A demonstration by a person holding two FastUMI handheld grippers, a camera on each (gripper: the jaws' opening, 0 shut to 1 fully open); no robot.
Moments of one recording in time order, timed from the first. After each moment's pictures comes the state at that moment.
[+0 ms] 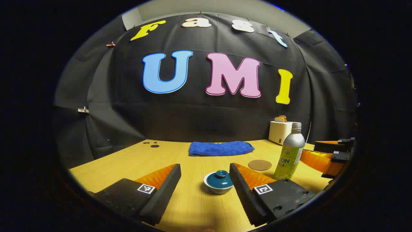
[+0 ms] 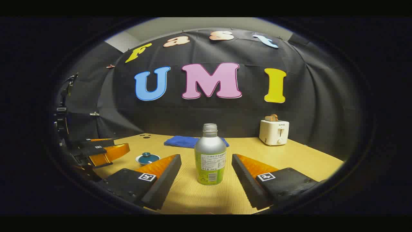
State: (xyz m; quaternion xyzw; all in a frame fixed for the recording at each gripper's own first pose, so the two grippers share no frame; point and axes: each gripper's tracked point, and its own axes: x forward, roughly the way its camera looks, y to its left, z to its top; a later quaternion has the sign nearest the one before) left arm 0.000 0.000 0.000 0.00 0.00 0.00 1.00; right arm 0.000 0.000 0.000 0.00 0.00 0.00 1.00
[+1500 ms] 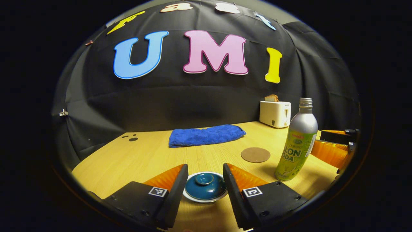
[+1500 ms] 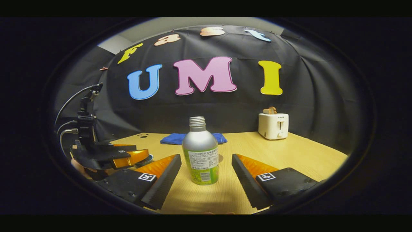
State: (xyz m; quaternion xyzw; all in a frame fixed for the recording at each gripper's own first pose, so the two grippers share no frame) left arm 0.082 -0.041 -0.045 0.05 0.09 -0.07 0.99; right arm 0.018 -0.011 -0.017 0.04 0.02 0.00 1.00
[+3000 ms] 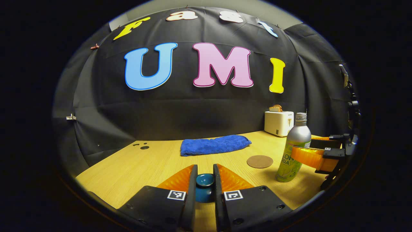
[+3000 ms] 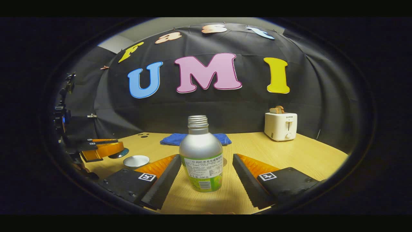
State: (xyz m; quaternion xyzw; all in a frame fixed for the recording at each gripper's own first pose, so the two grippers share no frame) left arm 0.044 -0.007 -0.007 0.04 0.03 -0.03 1.00; right arm 0.064 -0.006 -0.017 0.03 0.02 0.02 1.00
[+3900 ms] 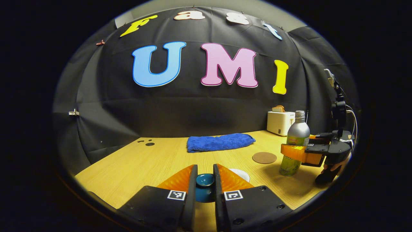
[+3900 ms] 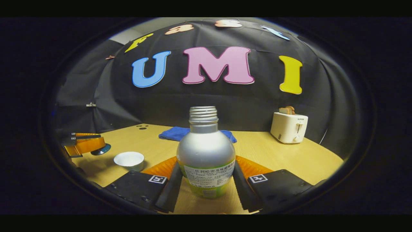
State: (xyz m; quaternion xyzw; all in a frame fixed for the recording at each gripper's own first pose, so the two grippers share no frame) left arm 0.029 0.025 -0.014 0.03 0.03 -0.02 1.00; right arm 0.097 0.013 -0.029 -0.05 0.05 0.03 1.00
